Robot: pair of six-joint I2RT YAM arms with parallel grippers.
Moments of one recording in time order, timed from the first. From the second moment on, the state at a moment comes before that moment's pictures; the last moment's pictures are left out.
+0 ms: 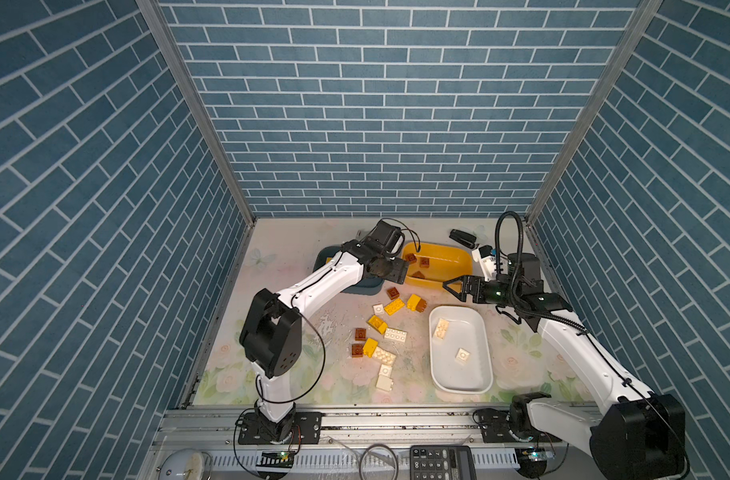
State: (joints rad) left arm -0.67 1.79 1.54 -0.73 0.01 -0.27; right arm 0.22 1.13 0.82 -0.38 -0.69 0.35
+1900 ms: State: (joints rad) left arm -0.72 1.68 1.07 -0.80 -0.05 -0.51; right arm 0.30 1.11 0.73 -0.41 -0.70 0.39
